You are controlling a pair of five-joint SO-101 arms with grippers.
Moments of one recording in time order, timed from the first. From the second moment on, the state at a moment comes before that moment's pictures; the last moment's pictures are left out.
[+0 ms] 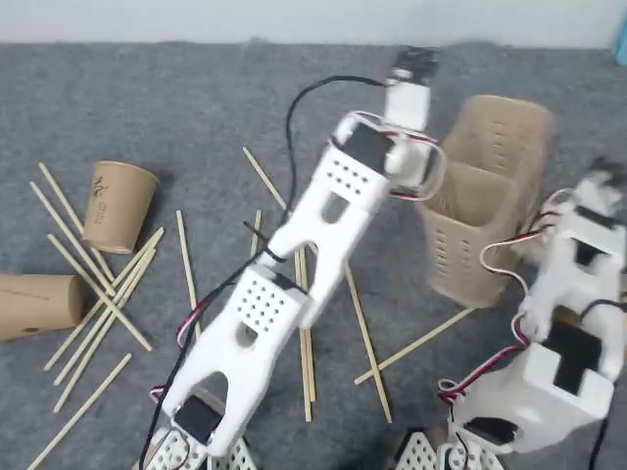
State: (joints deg) left arm 31.0 59.7 -78.0 88.9 20.7; right arm 23.0 7.1 25.2 51.1 -5.3
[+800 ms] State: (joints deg) left arm 11.6 56.4 -93.8 98.7 20.7; right arm 31.6 -23.2 19.3 66.5 4.3
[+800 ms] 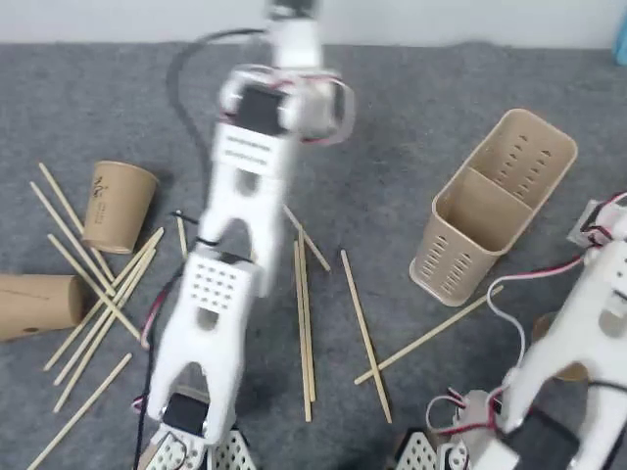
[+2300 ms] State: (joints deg) left arm -5.5 -17.2 28.2 59.2 15.3; right arm -1.3 4.8 -20.7 94.8 40.2
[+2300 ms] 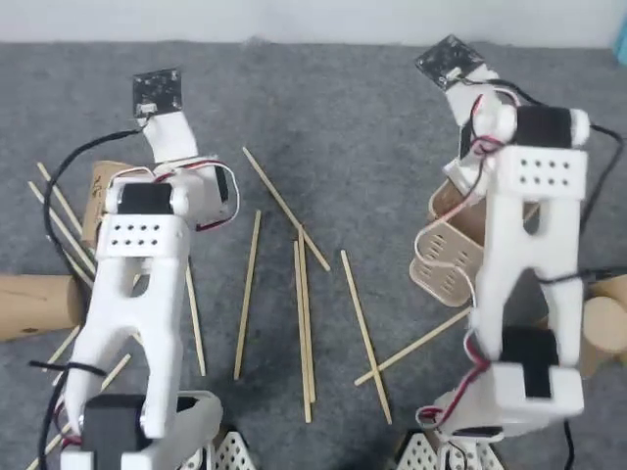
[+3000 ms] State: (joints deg) left arm -5.5 -13.4 31.8 50.9 19.5; right arm -0.2 16.5 -32.3 97.1 20.9
